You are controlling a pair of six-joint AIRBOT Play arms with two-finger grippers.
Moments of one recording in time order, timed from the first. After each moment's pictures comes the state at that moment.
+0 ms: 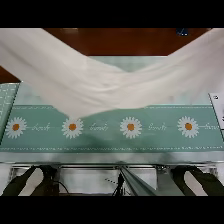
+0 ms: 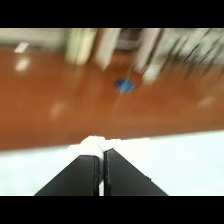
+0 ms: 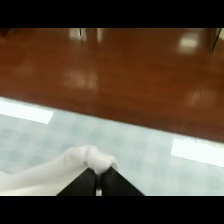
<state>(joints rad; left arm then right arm) 0.47 -0.91 1.86 0.68 -1.35 -1.37 -0.21 -0.87 1.87 -1.13 1.47 1.37</state>
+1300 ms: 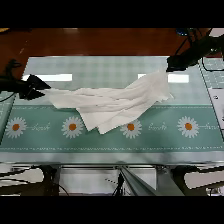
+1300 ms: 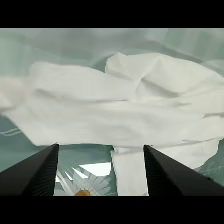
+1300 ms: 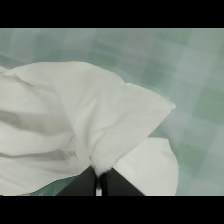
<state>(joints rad) 0.43 -1.46 1.22 0.86 -1.34 -1.32 -0.02 -1.64 1.80 -1.28 1.48 1.33</state>
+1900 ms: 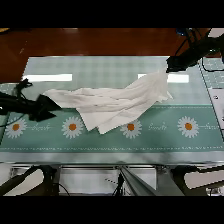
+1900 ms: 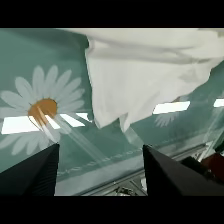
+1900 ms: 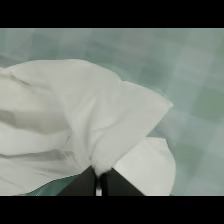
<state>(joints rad) 0.32 -1.15 0.80 0.82 -1.42 -1.37 -0.02 -1.65 1.80 -1.29 1.48 1.32</state>
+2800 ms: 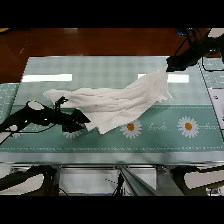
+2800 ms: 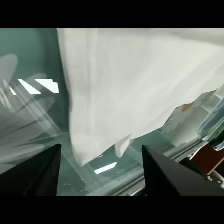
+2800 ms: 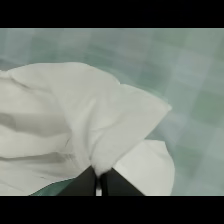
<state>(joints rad) -0.05 -1.32 0.58 0.61 -1.04 -1.40 -0.02 -1.65 1.80 -1.29 1.46 1.32</state>
